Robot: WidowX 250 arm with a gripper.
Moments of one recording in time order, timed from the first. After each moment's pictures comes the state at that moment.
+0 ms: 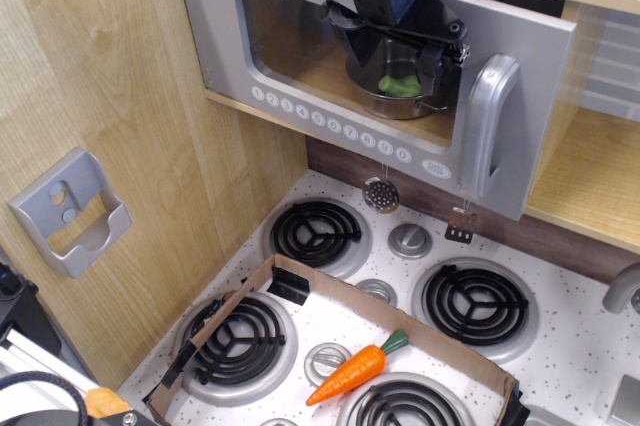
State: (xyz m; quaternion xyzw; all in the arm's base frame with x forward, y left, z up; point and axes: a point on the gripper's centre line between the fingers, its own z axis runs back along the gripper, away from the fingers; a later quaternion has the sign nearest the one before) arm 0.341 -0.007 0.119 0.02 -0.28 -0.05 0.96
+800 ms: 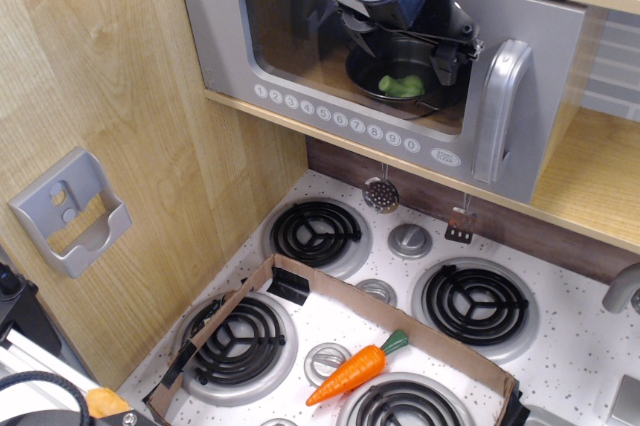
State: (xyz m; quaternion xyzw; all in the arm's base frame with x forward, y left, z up) arm 0.348 -0.018 0.118 0.01 -0.33 -0.04 0.94
